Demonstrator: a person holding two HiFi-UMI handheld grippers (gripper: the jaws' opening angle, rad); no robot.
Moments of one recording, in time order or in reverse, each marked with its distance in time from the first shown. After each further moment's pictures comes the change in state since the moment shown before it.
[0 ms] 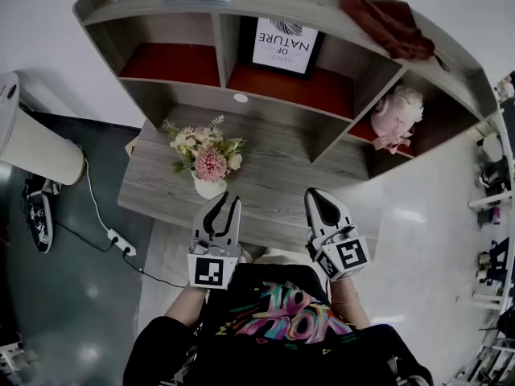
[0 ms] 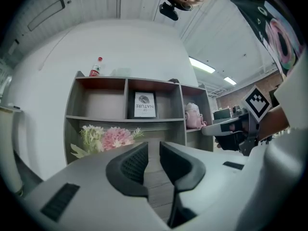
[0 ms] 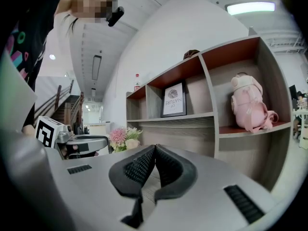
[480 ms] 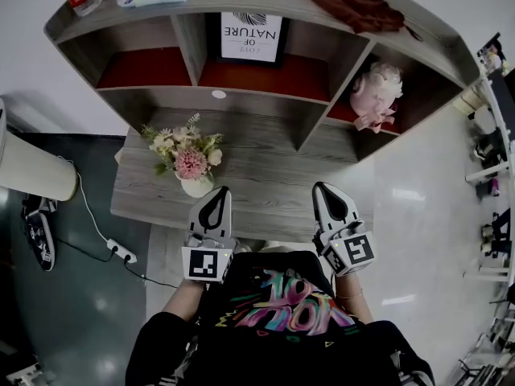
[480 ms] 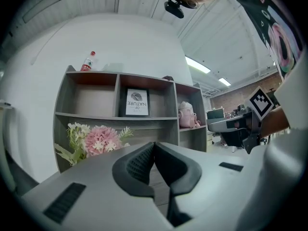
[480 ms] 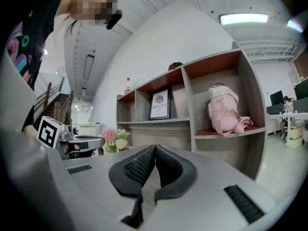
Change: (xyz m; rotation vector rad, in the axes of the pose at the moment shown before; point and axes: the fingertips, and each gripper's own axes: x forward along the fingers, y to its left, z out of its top) left arm 0.011 -0.021 -0.009 0.025 0.078 -0.089; right arm -0.047 -0.035 0.004 0.004 -0.025 -0.125
